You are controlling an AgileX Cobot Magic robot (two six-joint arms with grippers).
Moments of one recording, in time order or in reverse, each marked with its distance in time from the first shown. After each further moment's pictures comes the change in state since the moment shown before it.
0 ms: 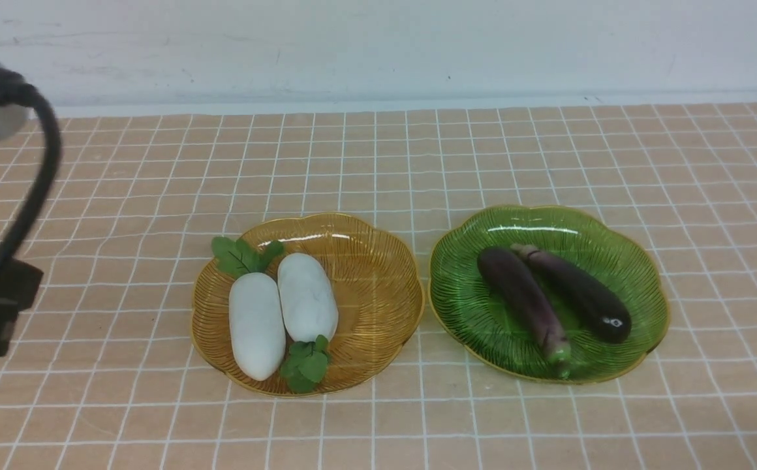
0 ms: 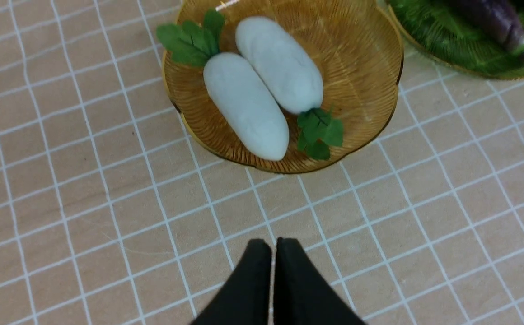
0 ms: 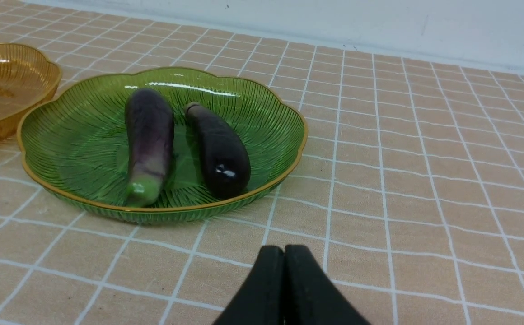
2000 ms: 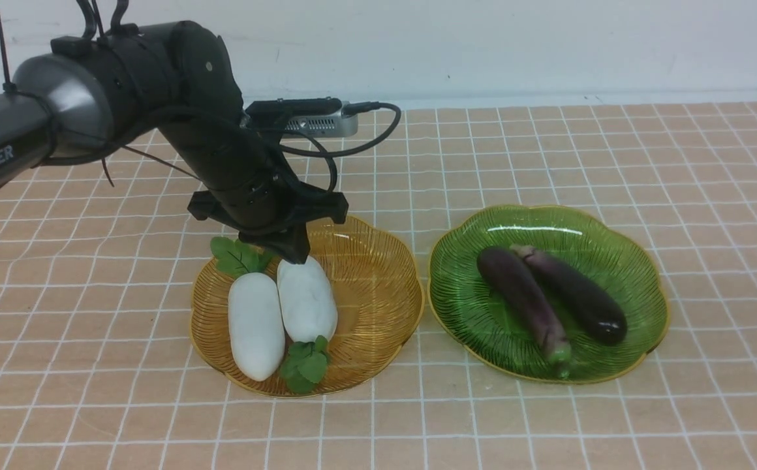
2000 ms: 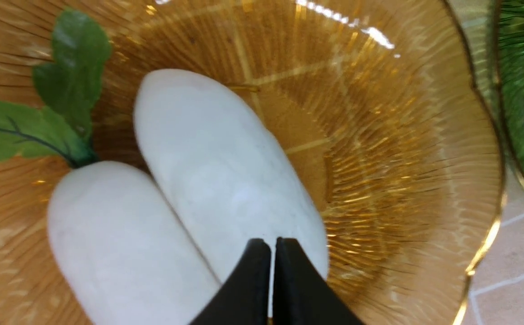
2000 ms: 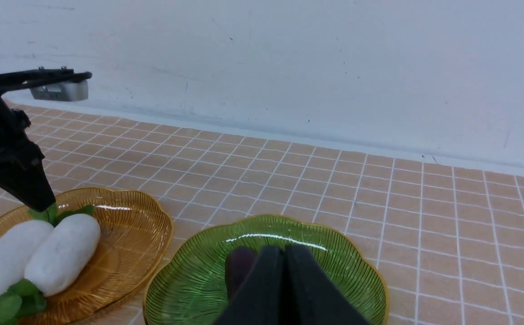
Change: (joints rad) right arm 0.129 0.450 -0.488 0.211 -0.016 -0.106; left arm 0.000 1.036 -0.423 -0.154 -0.193 -0.036
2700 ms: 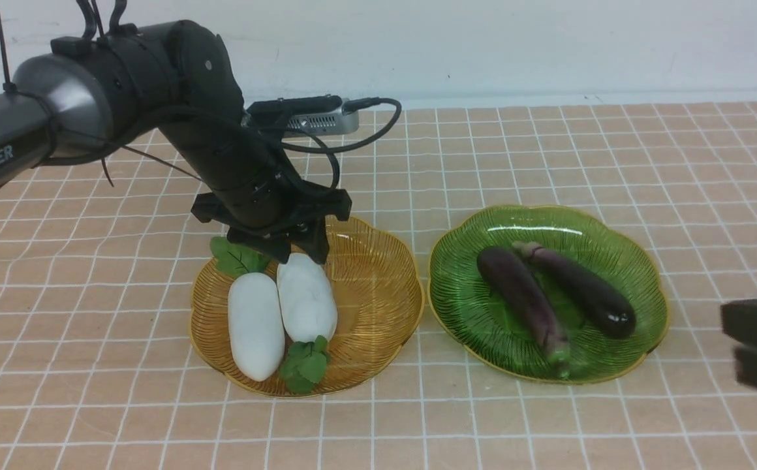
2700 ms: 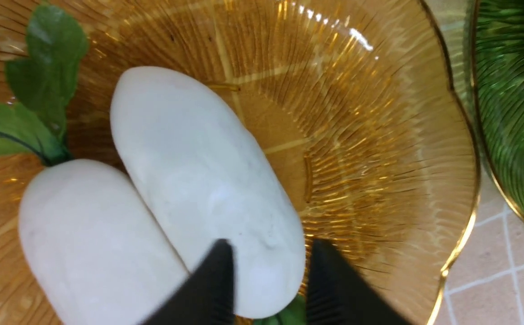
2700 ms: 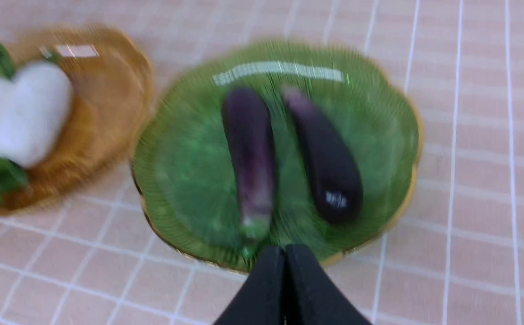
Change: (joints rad) right arm -0.001 0.322 -0.064 -0.041 0.138 0.119; left arm 0.000 0.000 0.001 -0.035 0.000 -0.007
